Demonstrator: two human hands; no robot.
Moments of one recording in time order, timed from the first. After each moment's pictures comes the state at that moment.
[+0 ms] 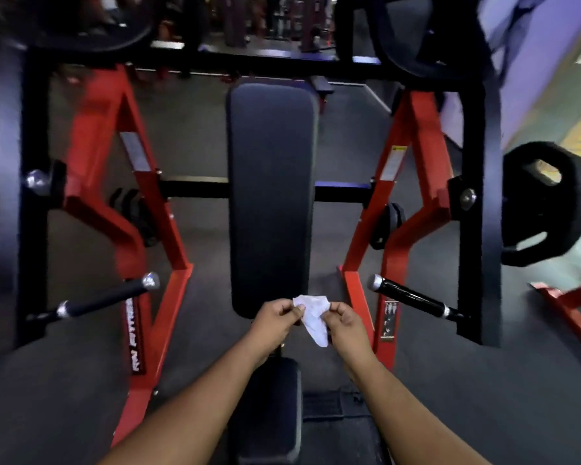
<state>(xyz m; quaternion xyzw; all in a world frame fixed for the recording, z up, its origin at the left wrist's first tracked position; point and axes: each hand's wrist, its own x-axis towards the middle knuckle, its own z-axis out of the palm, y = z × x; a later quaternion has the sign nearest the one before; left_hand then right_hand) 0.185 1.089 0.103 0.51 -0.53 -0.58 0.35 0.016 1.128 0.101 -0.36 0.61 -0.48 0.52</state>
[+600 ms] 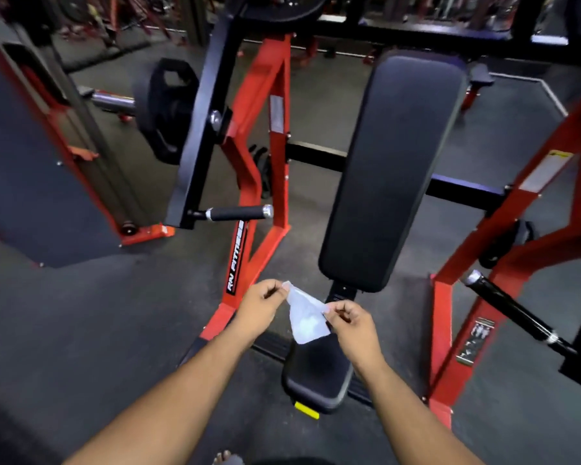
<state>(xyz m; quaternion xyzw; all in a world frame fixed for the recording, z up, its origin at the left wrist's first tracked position) 0.322 1.242 0.097 0.65 -0.45 -0.40 0.46 0.109 1.222 0.093 -0.52 0.54 -0.36 0.56</state>
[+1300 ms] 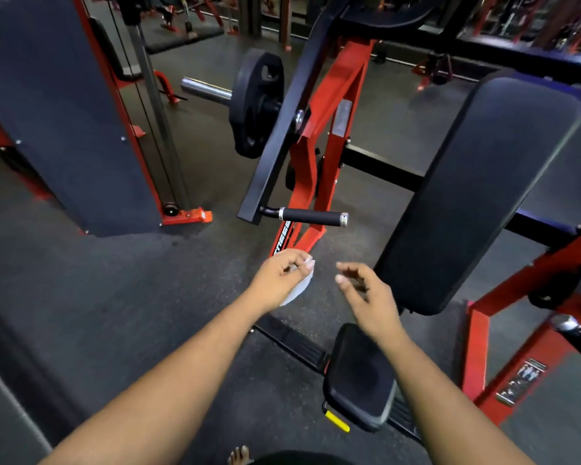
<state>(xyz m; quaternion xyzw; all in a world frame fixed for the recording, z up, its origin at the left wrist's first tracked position) 0.478 1.264 0.140 0.59 -0.53 -0.34 0.51 0.265 1.217 0.157 -0.75 0.43 -0.33 0.39</state>
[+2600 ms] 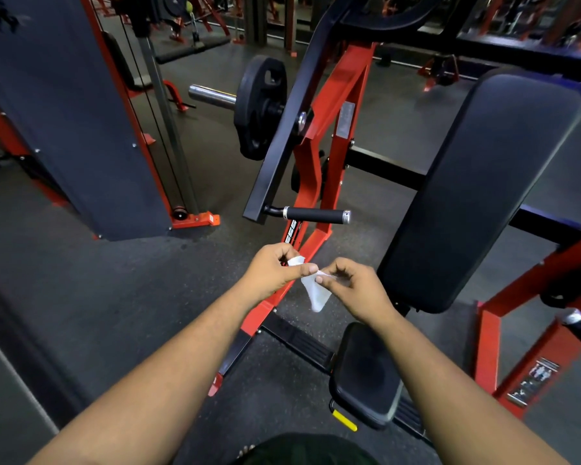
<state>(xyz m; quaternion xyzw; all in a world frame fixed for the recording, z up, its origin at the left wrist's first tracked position) 0.486 1.277 0.161 0.61 -0.49 -0.37 0.51 0.280 1.215 0.173 -0.81 0.35 -0.26 0.38</state>
